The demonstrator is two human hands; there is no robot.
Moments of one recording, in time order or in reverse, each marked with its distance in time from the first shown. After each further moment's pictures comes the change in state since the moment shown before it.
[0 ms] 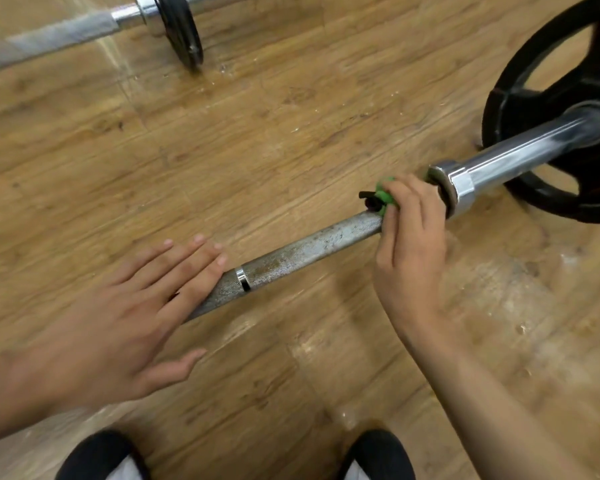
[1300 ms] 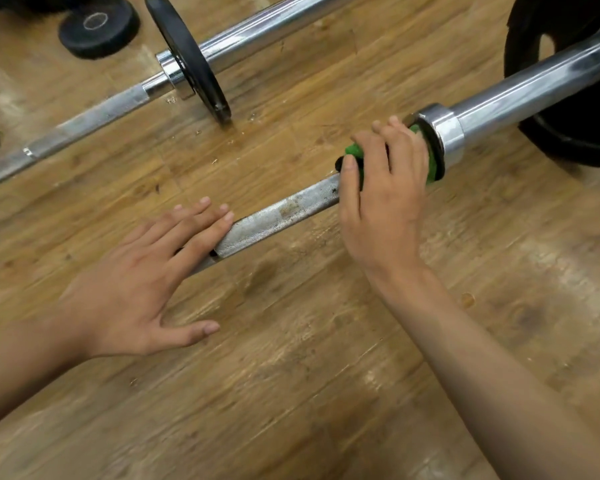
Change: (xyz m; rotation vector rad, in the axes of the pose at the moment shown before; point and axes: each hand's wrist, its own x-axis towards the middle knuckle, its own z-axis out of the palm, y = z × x) left_hand 0.081 -0.111 -0.016 -0.115 -0.065 -0.081; right_hand 0.111 -0.018 0.116 0.045 0.145 -0.029
